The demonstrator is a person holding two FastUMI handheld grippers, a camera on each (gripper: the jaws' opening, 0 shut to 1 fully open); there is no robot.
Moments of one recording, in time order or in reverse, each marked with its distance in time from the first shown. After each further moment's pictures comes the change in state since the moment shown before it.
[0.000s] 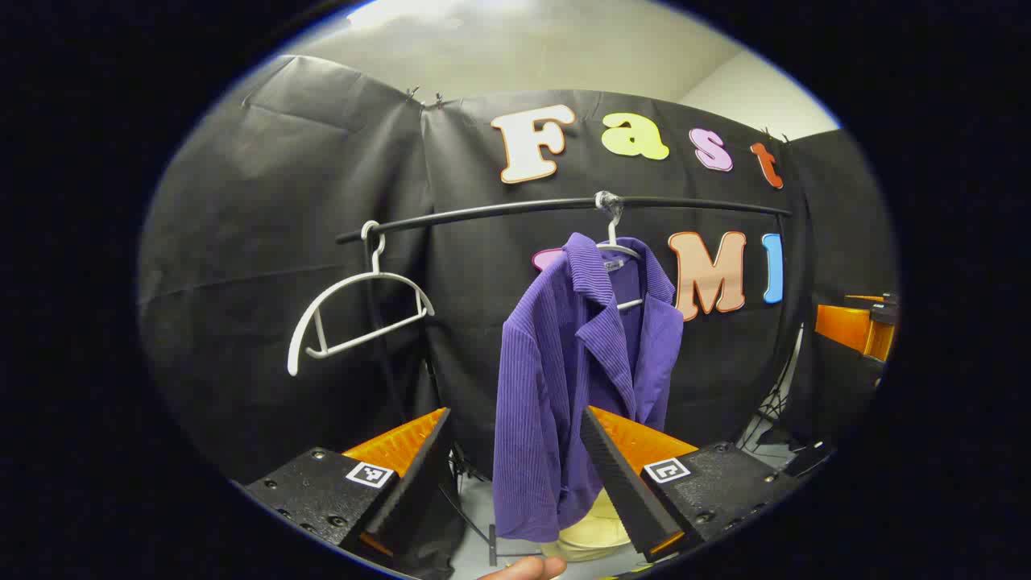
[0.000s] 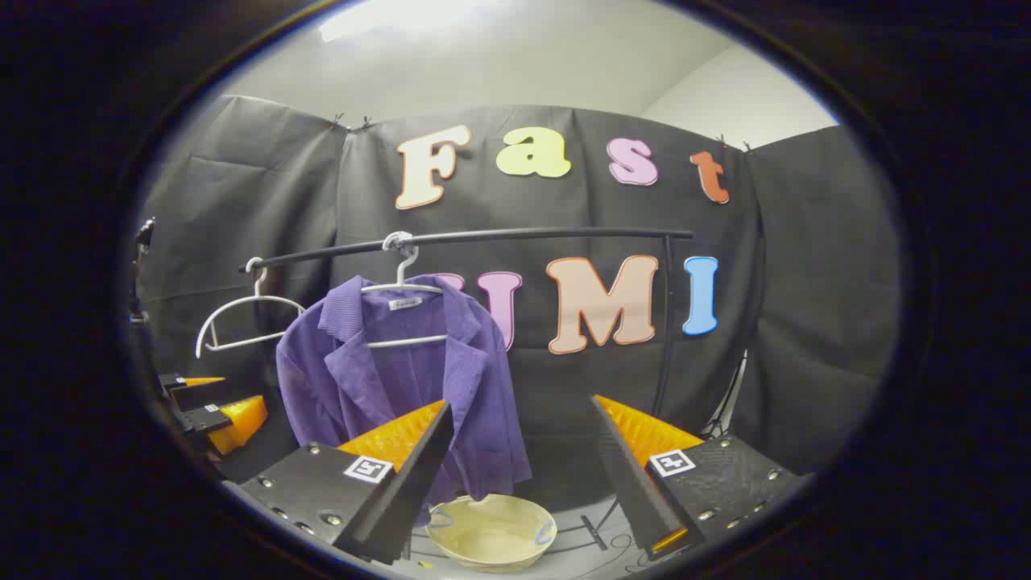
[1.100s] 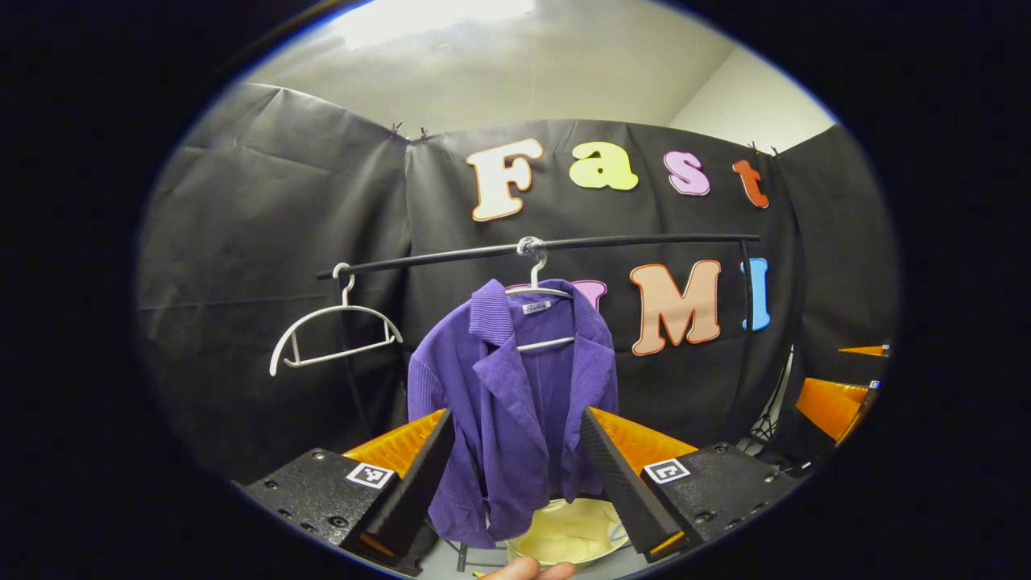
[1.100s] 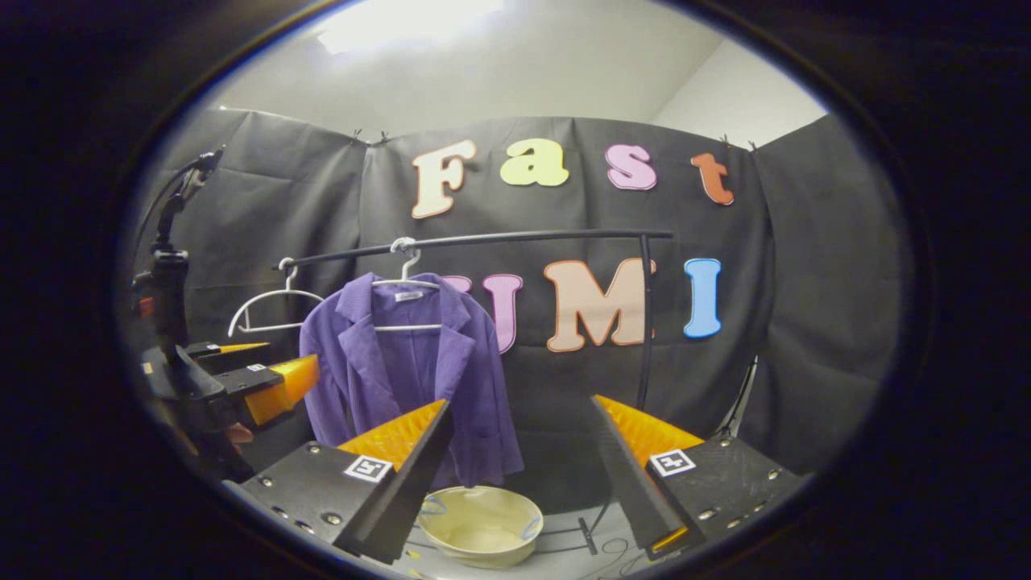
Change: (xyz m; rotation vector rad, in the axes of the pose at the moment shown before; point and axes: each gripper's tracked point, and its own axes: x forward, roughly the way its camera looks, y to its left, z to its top) left arm -0.043 -0.125 0.031 -0.028 -0.083 -0.002; right arm -0.062 -0.084 -0.010 -0.002 -0.047 0.098
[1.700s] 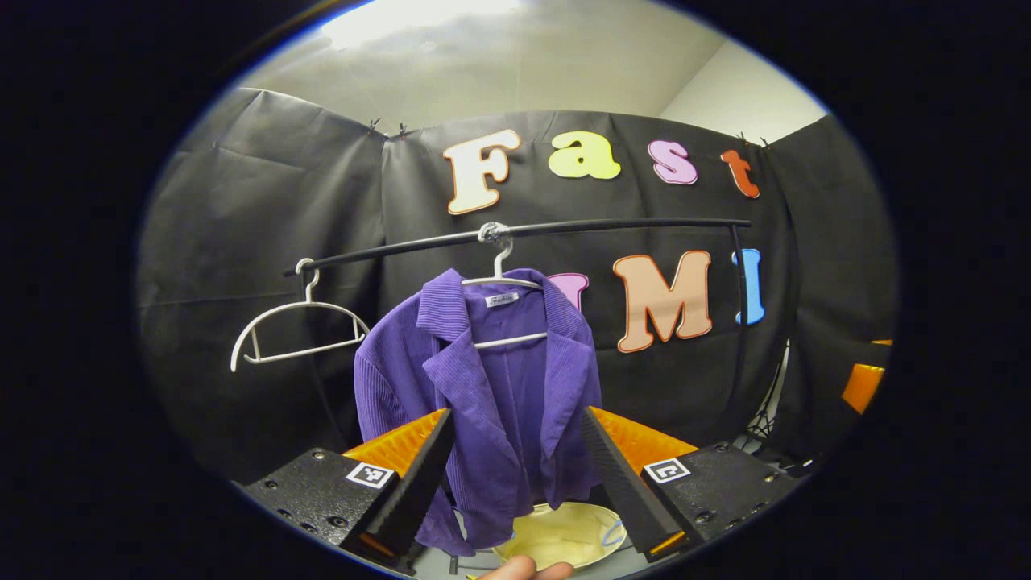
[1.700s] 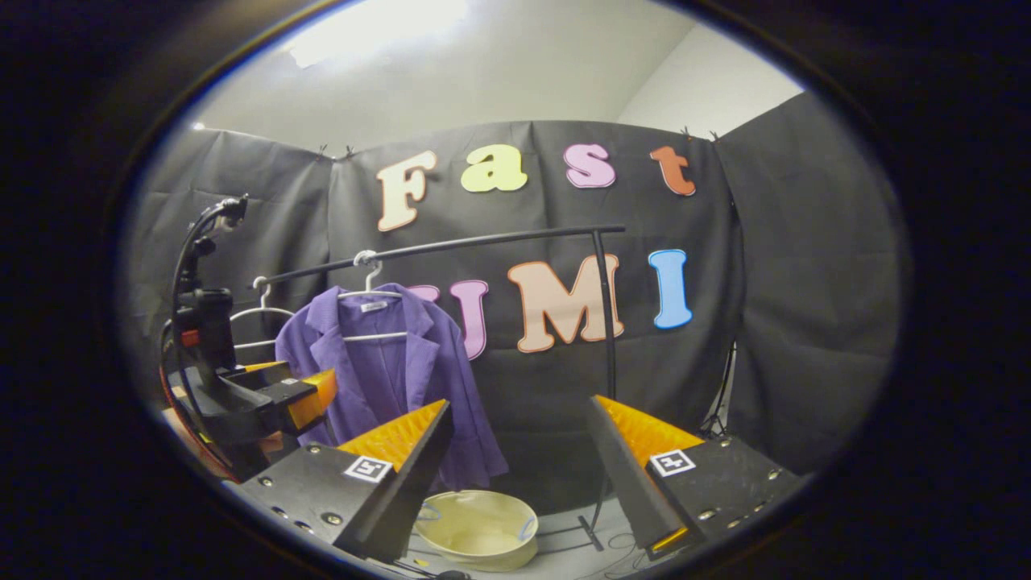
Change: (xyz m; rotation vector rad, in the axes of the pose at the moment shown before) left arm 0.048 -0.026 -0.019 0.018 -0.004 -0.008; right arm -0.003 -0.038 -0.004 0.069 -0.015 -0.082
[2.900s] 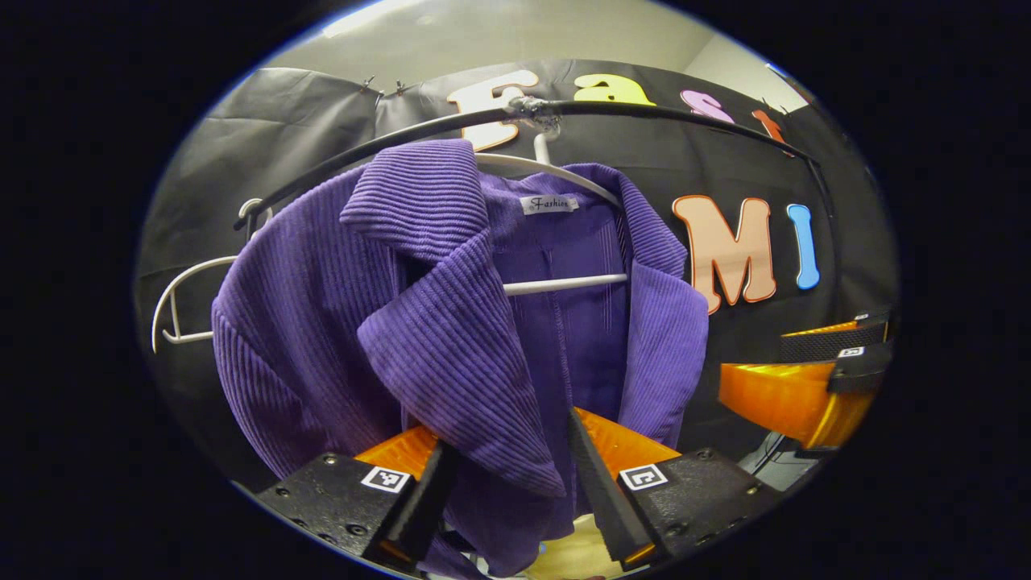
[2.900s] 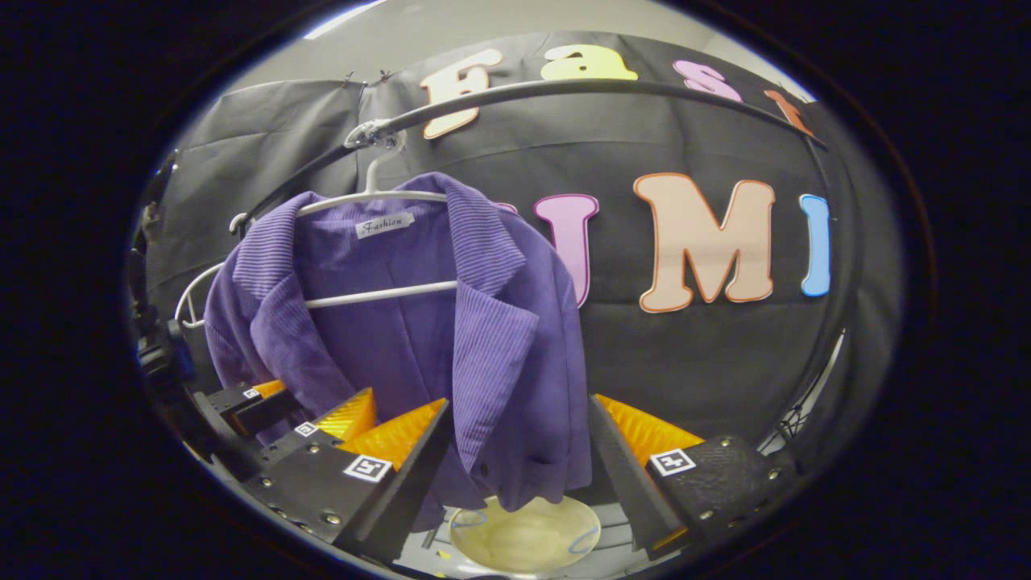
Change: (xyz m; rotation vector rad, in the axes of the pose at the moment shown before) left arm 0.157 0.050 -0.073 0.014 0.092 0.037; right arm 0.263 0.175 -0.091 -0.052 0.262 0.247
